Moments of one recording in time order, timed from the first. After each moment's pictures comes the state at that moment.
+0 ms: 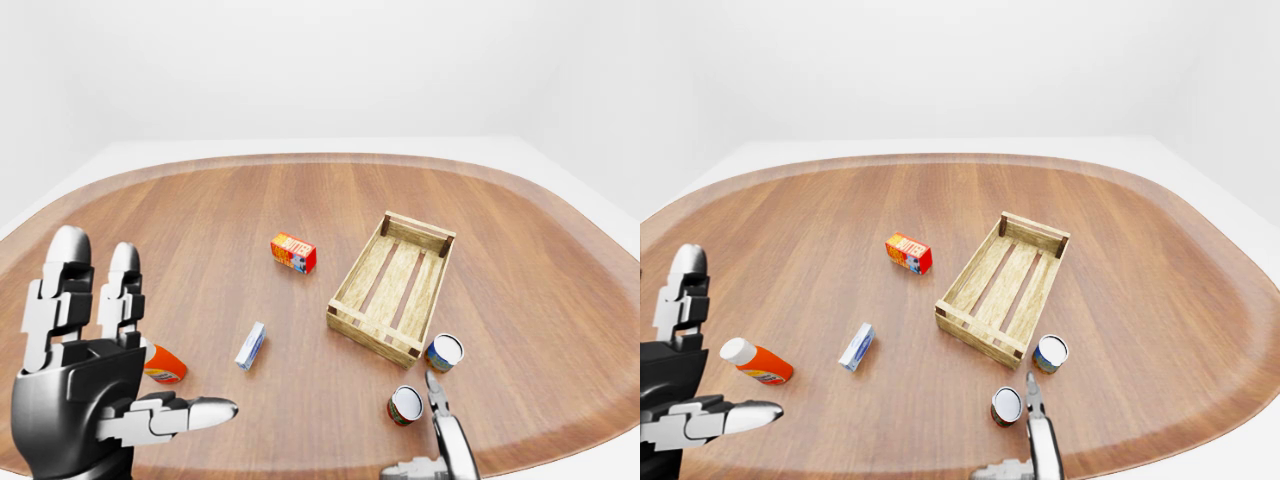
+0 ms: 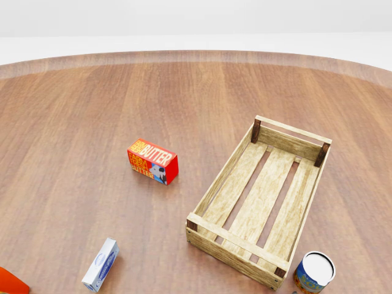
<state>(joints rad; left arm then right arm) 0.40 -0.18 0.41 -0.96 -0.30 0.09 -0.39 0.58 -0.07 0.11 0.08 -0.21 -0.09 -0.12</state>
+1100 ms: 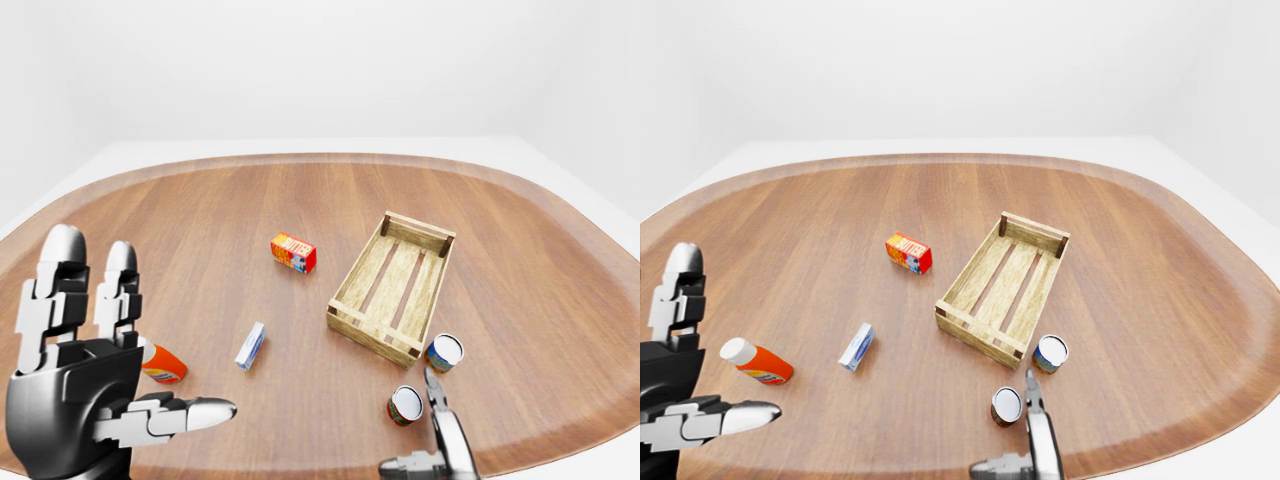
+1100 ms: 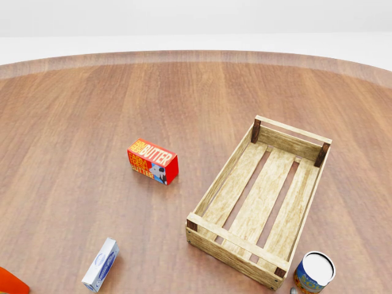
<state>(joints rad) 0.39 -0.18 0.41 -0.97 -0.31 0.09 -0.39 0.55 -0.05 0.09 0.10 -0.22 -0.09 -0.10</state>
